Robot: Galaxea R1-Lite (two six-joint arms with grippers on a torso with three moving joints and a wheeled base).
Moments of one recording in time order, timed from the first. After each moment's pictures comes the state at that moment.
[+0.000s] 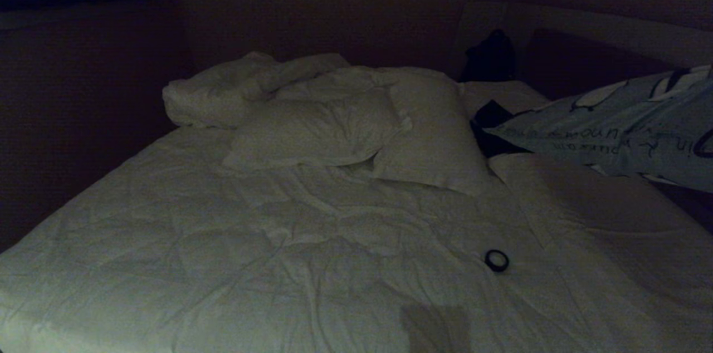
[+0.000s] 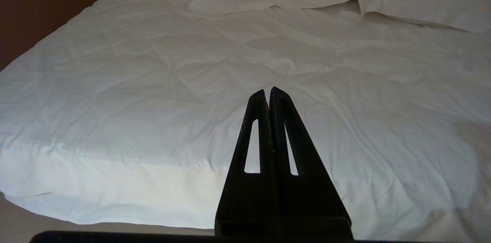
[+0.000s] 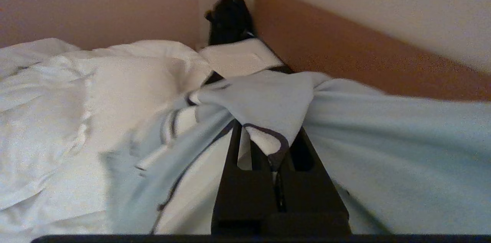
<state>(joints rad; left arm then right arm) 0.00 0.00 0.00 0.00 0.00 0.00 -0.44 1.43 -0.96 -0.71 0.11 0.09</state>
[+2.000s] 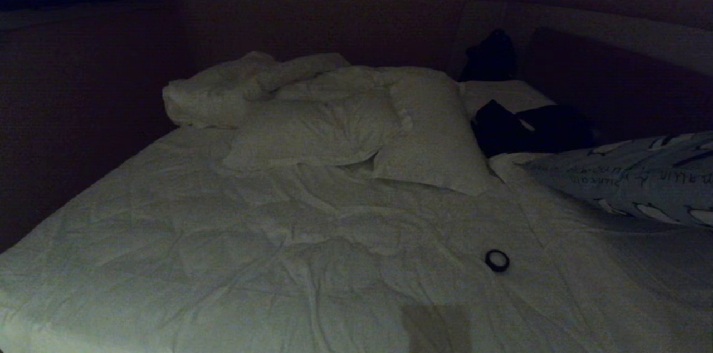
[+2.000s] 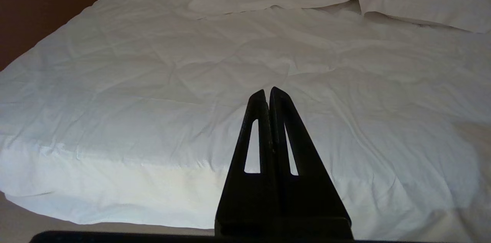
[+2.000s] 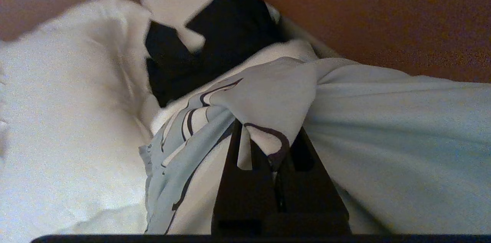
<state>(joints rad) 0.00 0.00 0.00 0.00 0.00 0.00 -0.66 1.98 -1.28 -0.67 0.20 0.29</state>
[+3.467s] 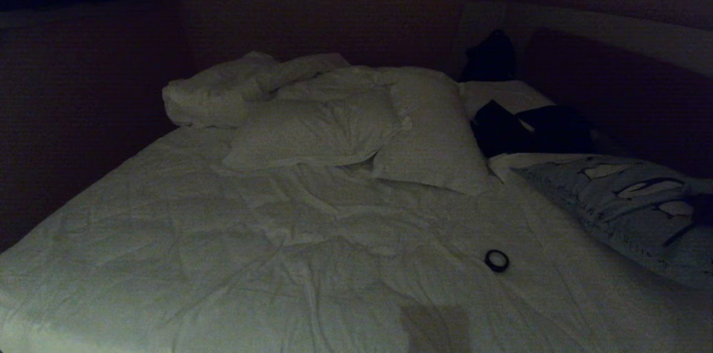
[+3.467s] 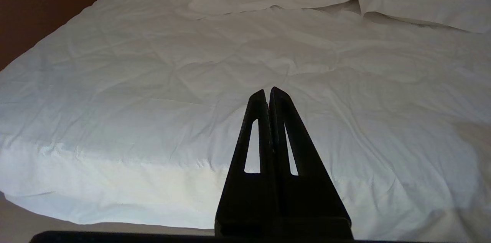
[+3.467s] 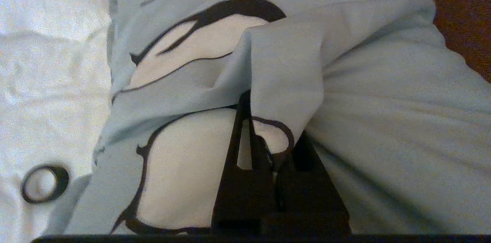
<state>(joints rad) 0.00 0.00 0.00 0.00 0.00 0.00 -0.68 2.02 -1.02 -0.66 0.41 -0.19</state>
